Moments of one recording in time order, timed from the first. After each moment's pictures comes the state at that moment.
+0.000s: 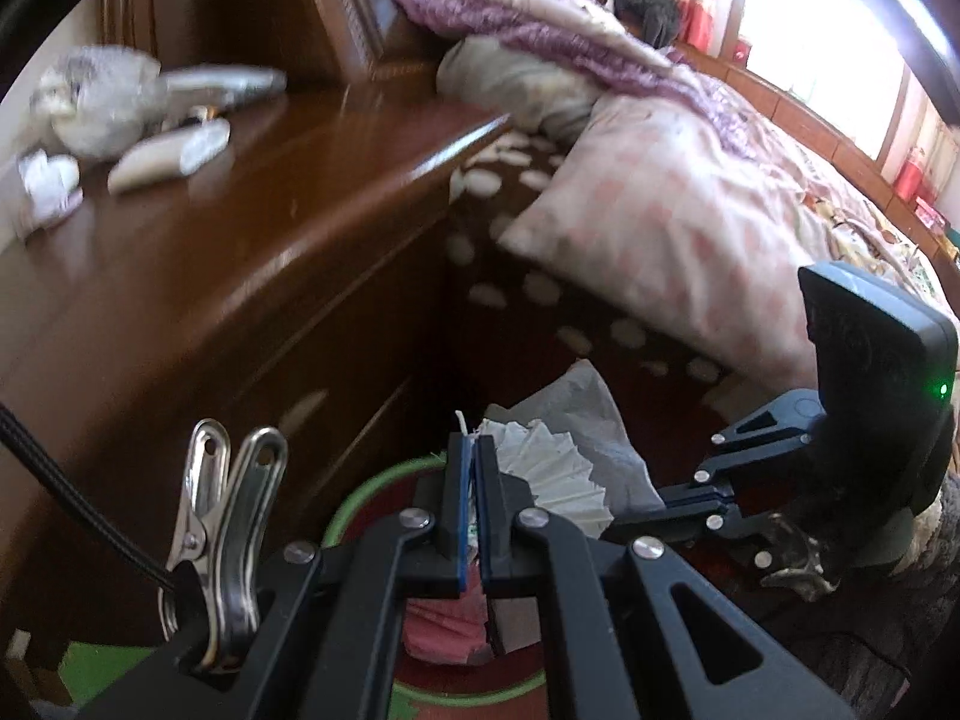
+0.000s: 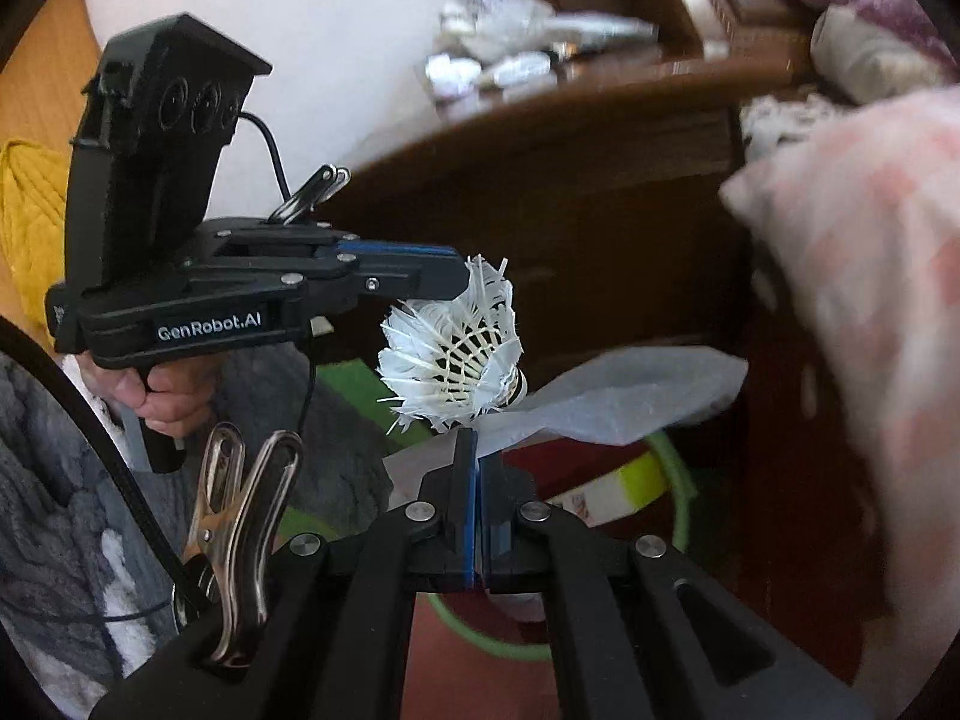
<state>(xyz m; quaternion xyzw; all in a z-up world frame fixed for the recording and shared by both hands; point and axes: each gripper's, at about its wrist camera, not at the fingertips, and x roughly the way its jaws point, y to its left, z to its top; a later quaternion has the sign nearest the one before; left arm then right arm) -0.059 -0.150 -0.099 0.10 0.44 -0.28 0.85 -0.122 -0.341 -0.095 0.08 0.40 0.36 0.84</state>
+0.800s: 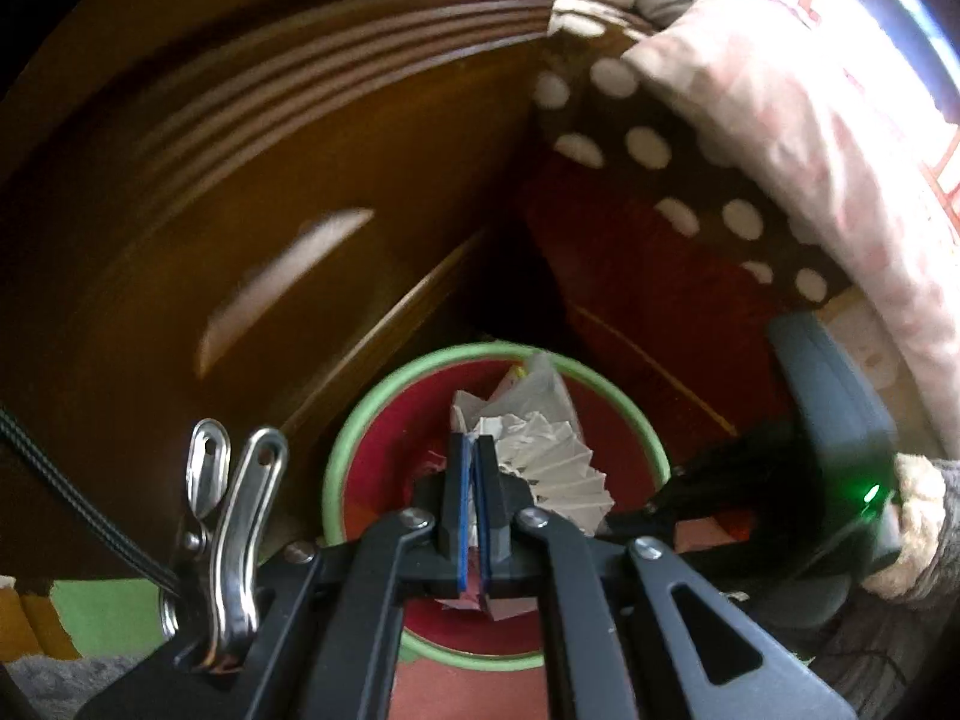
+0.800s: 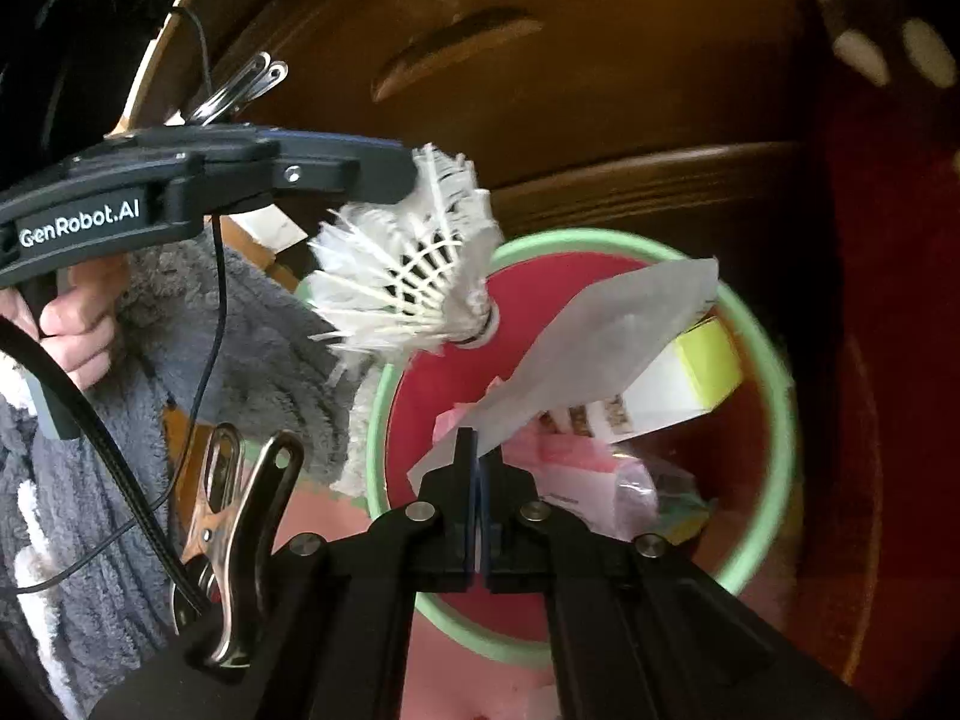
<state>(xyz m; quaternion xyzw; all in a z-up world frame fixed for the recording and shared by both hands) -0.037 -0.133 -0.183 0.10 0.53 -0.22 0.81 -0.100 -0.289 -0.216 0.06 0.51 0.36 0.78</state>
